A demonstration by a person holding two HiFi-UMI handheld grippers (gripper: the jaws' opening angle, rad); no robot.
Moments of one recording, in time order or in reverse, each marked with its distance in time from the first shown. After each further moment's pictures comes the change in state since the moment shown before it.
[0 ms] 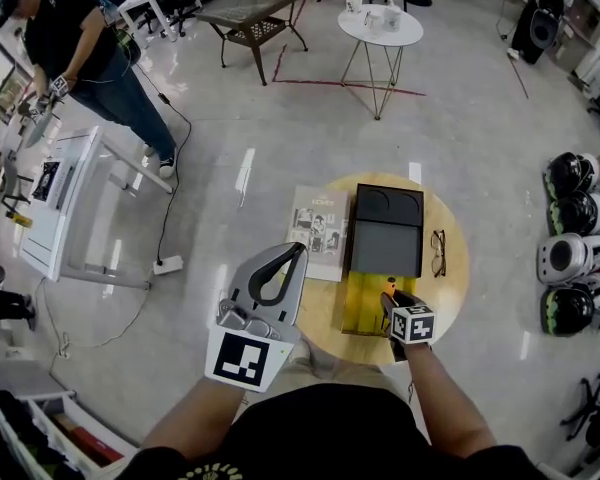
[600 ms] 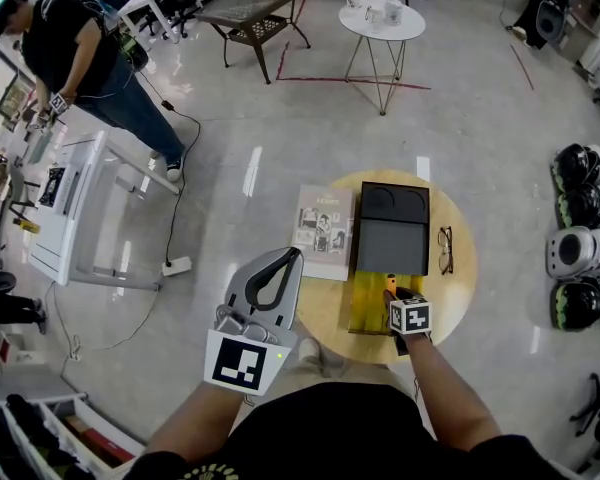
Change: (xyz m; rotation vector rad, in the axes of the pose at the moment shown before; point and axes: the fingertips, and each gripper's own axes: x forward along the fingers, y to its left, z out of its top) left arm -0.001 0.004 -0.009 0.030 0.045 0.008; right arm 0.033 -0.009 -0.016 -0.018 0.099 -0.045
